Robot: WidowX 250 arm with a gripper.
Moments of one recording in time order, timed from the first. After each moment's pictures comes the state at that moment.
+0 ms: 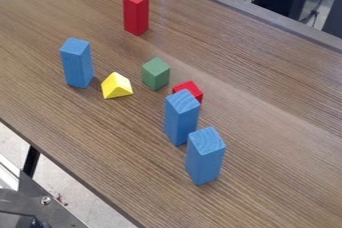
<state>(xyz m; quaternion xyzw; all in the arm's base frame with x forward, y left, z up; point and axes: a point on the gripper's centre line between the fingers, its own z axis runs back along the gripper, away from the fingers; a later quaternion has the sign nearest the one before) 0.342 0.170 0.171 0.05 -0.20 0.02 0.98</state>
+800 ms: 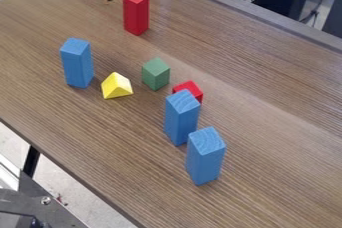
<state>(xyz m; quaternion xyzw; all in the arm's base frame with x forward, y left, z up) 0.293 0.159 0.129 0.07 -0.15 0.12 0.98</state>
